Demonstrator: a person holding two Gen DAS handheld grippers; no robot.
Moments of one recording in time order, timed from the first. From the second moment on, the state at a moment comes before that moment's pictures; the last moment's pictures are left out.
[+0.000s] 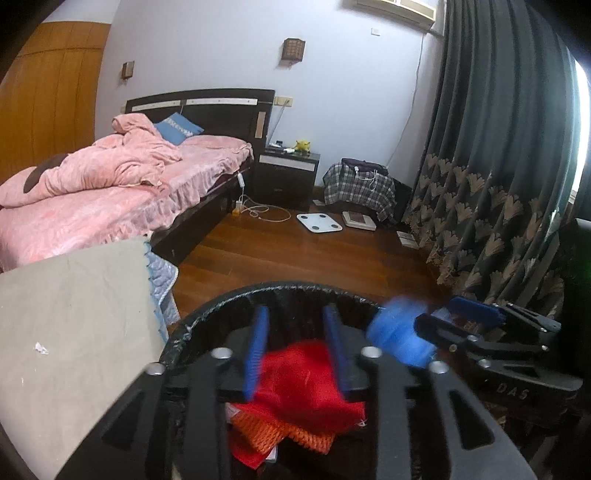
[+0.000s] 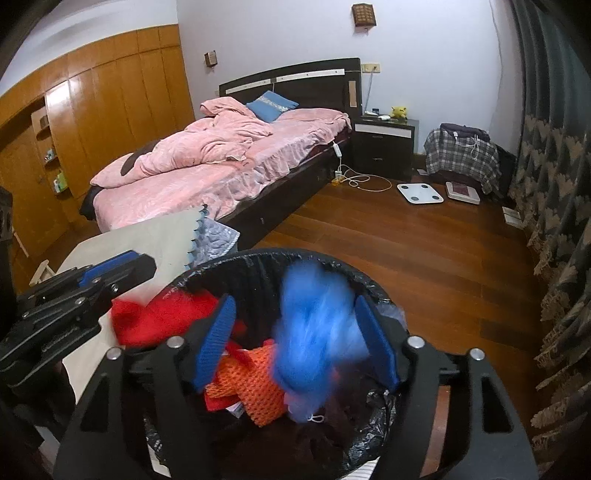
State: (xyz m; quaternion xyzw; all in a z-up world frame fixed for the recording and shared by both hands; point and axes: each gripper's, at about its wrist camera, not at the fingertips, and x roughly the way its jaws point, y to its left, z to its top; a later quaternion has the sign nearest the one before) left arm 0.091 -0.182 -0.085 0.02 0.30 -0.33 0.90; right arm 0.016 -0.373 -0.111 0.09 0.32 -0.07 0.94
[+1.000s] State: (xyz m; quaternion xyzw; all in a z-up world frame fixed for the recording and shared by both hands) left arm 0.067 -0.095 -0.040 0.01 0.28 -0.21 0.94; right arm -0.001 -0.331 -0.064 0.07 0.31 -0.04 0.95
